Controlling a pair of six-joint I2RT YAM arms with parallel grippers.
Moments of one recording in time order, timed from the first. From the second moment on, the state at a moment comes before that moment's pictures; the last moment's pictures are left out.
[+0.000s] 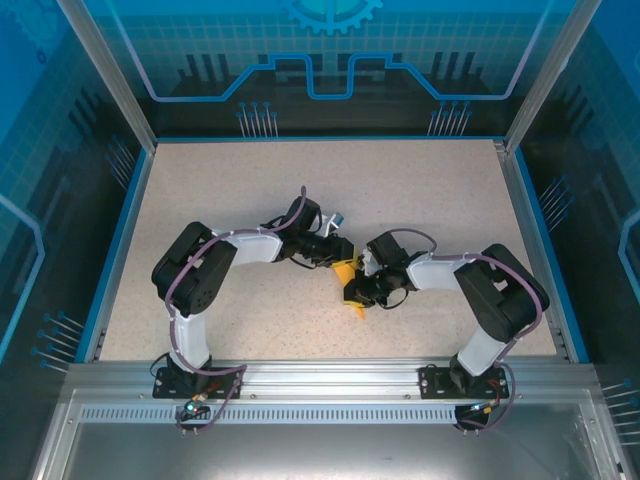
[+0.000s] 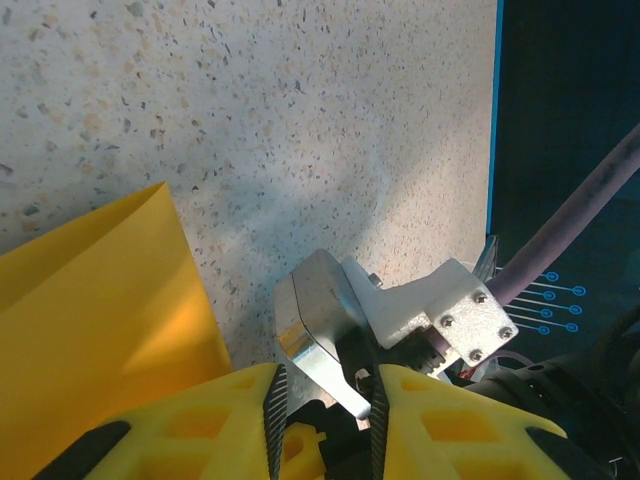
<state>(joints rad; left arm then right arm) -0.55 1.93 1.06 0.06 0.76 -0.79 0.57 1.67 0.69 -0.16 -0.63 0.81</state>
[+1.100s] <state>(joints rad) -0.54 1.84 0.93 0.03 0.59 -0.91 0.58 1.66 0.69 -0.06 -0.61 0.74</state>
